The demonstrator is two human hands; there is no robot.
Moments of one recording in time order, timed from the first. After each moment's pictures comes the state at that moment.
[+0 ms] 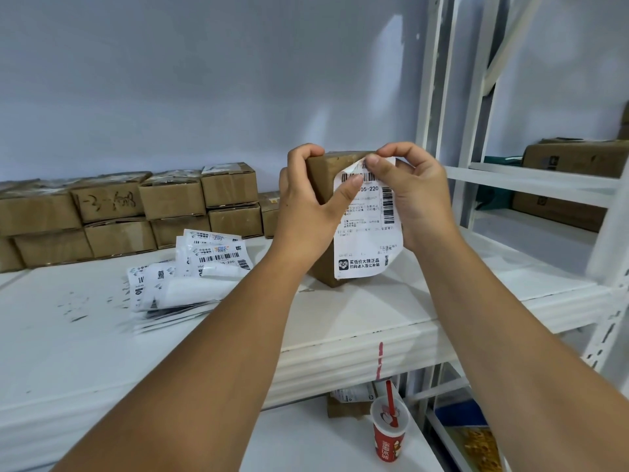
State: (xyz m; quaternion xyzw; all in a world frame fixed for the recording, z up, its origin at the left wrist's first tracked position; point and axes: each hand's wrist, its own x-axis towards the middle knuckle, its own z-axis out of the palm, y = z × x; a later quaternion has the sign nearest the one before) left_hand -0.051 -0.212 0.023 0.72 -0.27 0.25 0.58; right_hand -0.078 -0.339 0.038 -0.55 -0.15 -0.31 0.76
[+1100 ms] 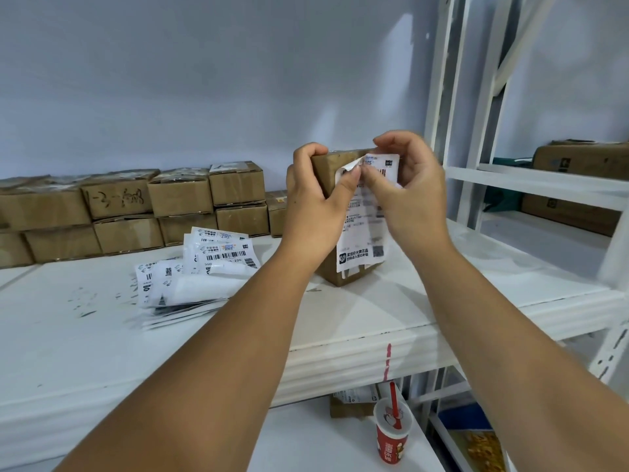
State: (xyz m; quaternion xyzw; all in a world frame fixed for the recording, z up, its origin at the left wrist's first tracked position) left_hand -0.044 -0.215 0.023 0.71 -0.26 0.26 0.60; right_hand -0.067 -0.330 0.027 -0.67 -0.16 -0.47 0.55
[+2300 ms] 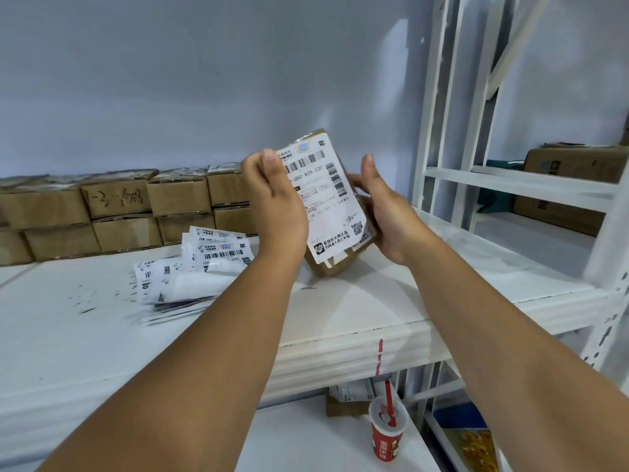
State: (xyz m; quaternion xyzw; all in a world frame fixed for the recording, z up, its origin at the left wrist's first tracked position) left_hand -0.032 -0.205 0.023 0.58 -0.14 0.31 0.74; right_hand -0.059 -0.331 0.023 -0.71 -0.11 -0.13 0.68
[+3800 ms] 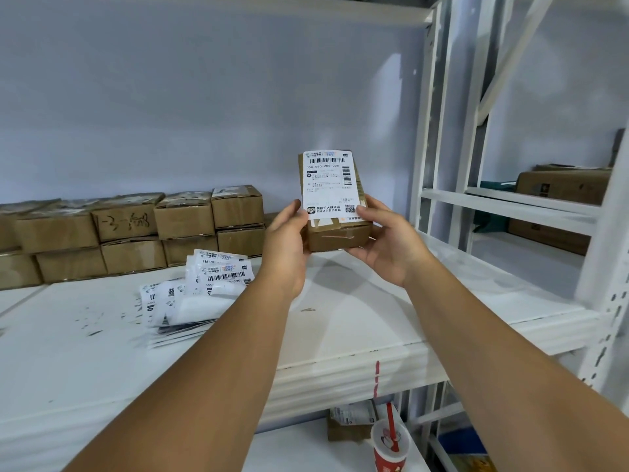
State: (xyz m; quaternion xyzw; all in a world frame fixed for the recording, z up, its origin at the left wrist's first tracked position) left_hand -0.018 -0.206 0.013 0.51 -0.12 0.03 0.85; right_hand -0.049 -0.347 0.018 -0.53 -0.09 -0.09 0.84
